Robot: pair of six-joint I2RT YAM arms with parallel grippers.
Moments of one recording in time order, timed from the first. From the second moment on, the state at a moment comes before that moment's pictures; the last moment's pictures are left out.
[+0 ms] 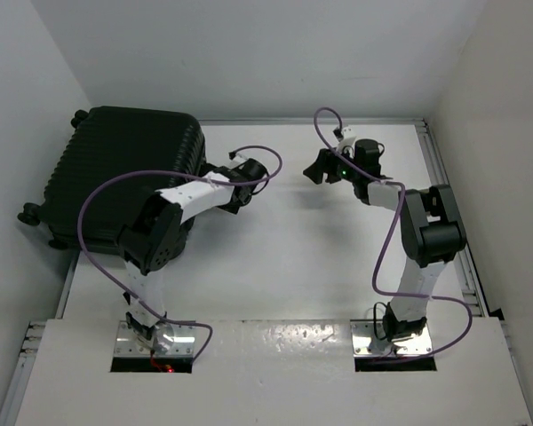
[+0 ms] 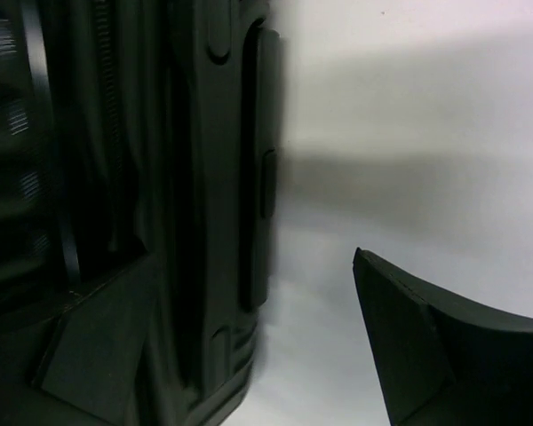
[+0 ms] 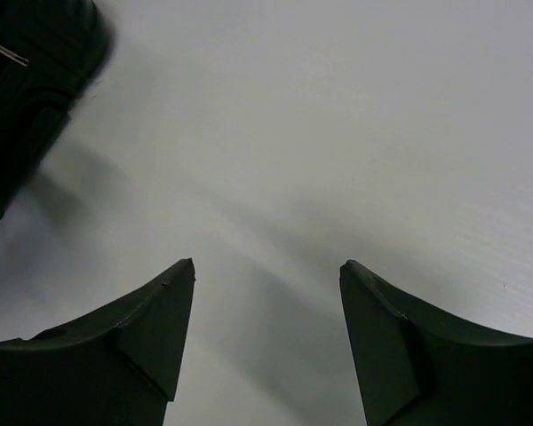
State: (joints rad) left arm -0.59 1.91 1.38 -0.69 -0.85 -0.23; right arm 0.15 1.90 1.02 0.45 -0.53 0.17
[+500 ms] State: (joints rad) left arm -0.51 2.04 1.45 -0.64 -0.82 -0.30; right arm 0.14 1.90 1.01 0.41 -0.53 0.15
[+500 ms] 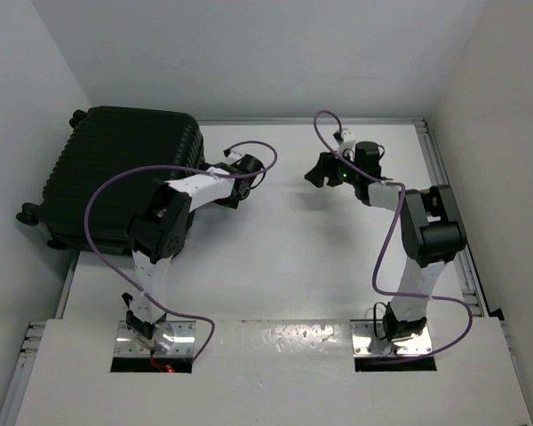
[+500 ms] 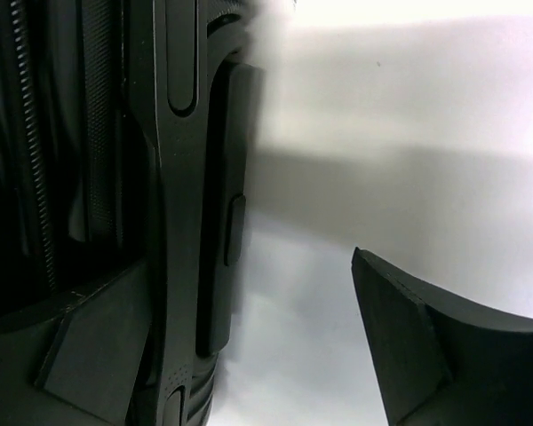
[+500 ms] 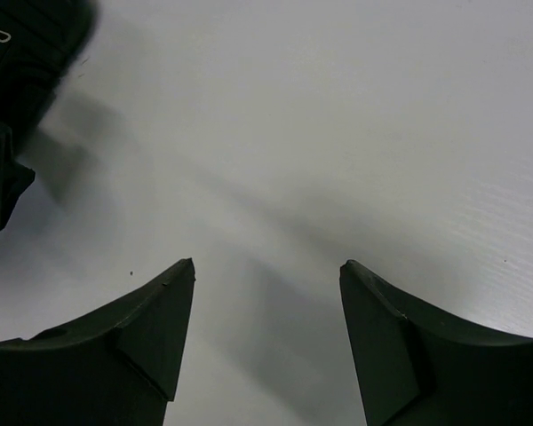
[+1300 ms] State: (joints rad) left arm -0.41 2.14 1.70 -0.62 -0.31 0.19; right arm 0.06 1.85 0.96 0.41 -0.49 0.12
